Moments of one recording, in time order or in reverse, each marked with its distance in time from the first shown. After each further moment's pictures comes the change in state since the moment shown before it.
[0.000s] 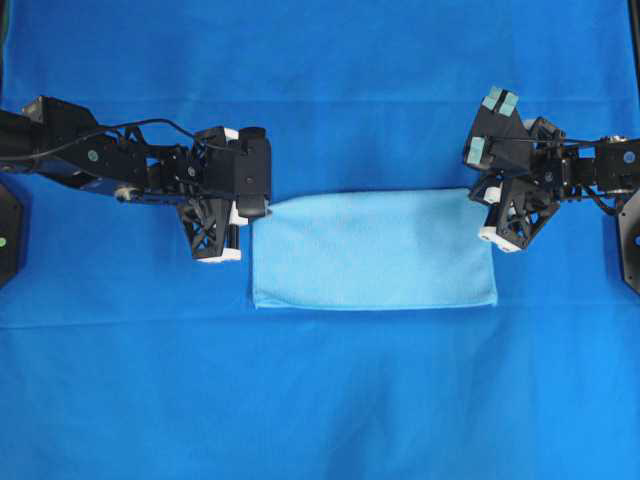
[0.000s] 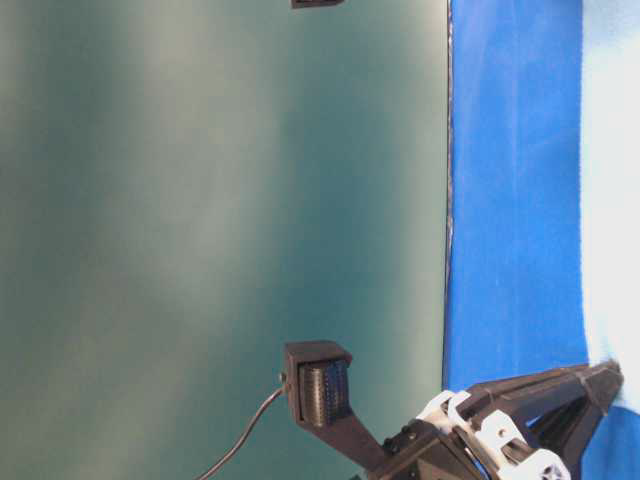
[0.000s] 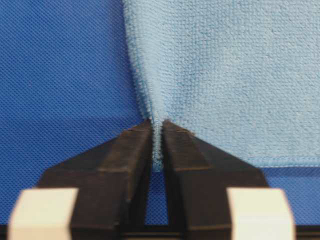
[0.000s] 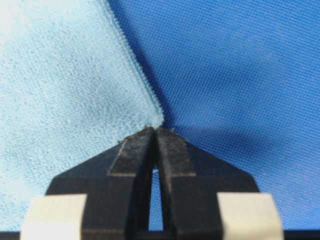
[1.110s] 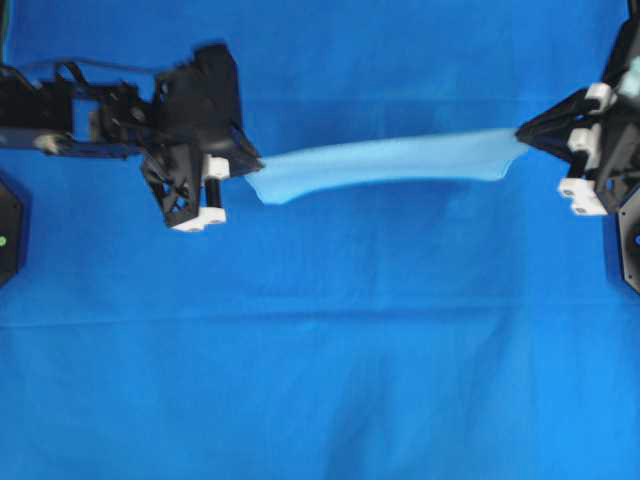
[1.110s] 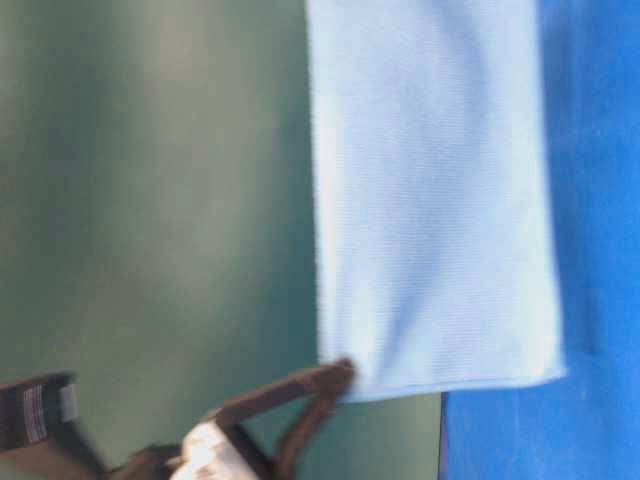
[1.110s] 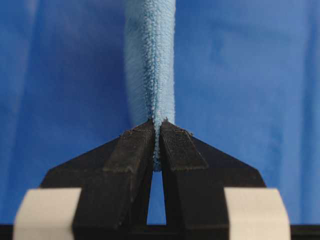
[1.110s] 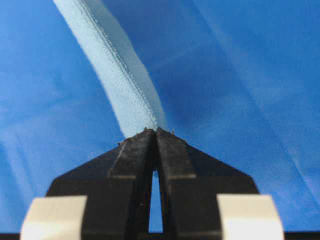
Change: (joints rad) left arm 0.008 -0.410 -0.121 0.000 0.314 -0.112; right arm 0.028 -0.638 -0.084 0.002 0.379 0.012
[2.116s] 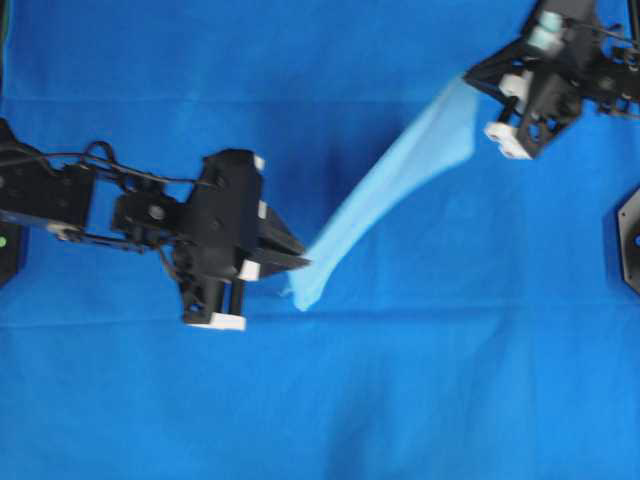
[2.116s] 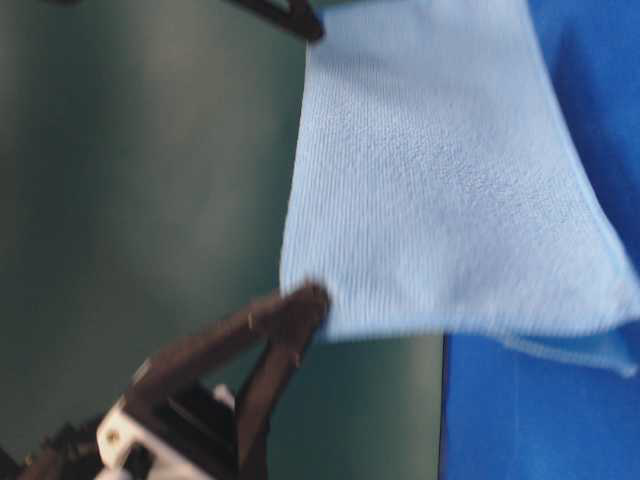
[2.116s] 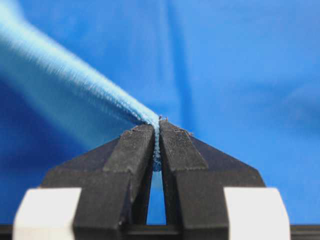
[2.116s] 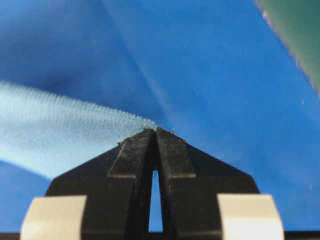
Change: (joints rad) left arm -0.273 0.124 -0.103 0.000 -0.170 -0.009; right arm -0.187 0.353 -0.152 -0.179 -0.212 -0.011
